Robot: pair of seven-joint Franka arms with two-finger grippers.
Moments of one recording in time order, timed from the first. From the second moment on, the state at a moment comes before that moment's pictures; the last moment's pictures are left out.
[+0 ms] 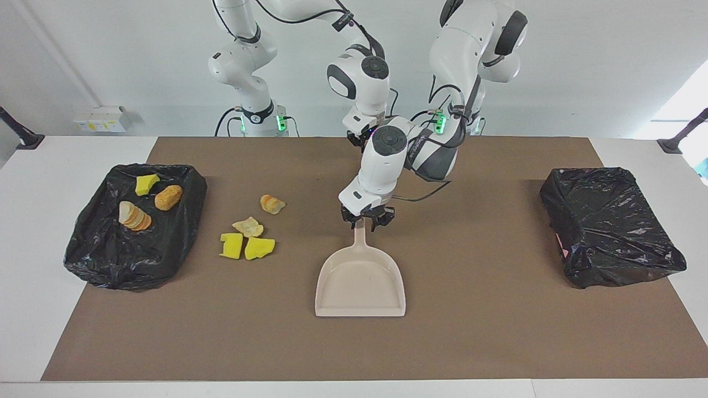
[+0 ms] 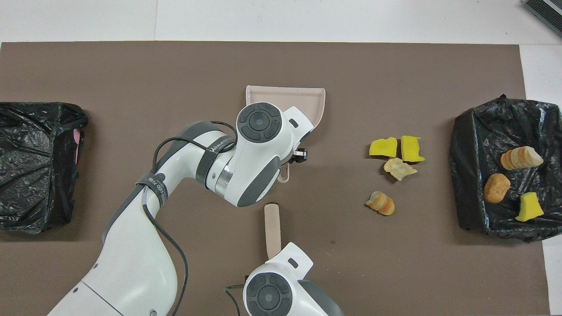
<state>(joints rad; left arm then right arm) -0.53 0.52 -0.17 -1.56 -0.04 2.13 -0.51 0.84 0.03 0.08 -2.27 0.12 2.18 0.84</state>
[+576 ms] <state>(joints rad) -0.42 0.46 -0.13 -1.53 -0.02 1.98 -0.21 0.67 -0.09 0.07 -2.26 0.12 1.91 0.77</state>
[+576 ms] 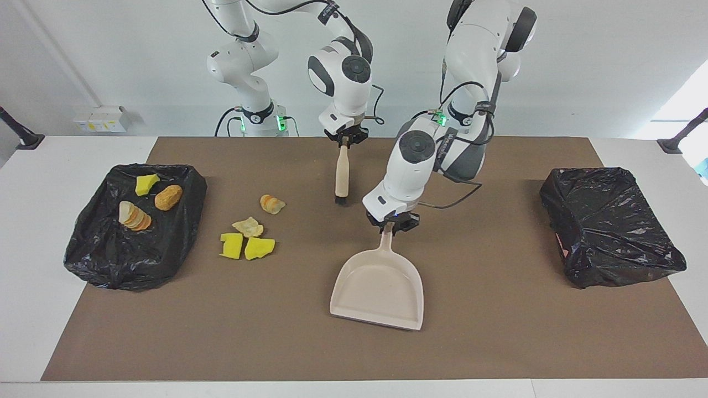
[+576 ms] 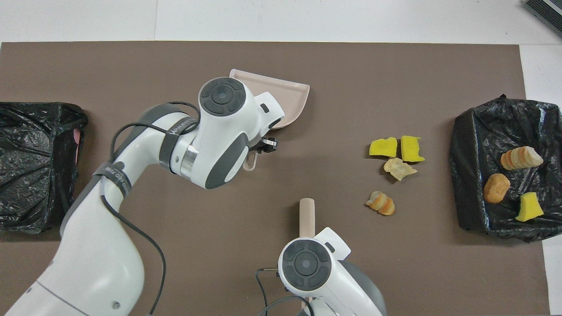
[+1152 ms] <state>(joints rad) -0.18 0.28 -0.13 -1.53 -0.03 1.66 0.65 0.36 -0.20 0.06 -2.25 0.05 1.77 0.40</state>
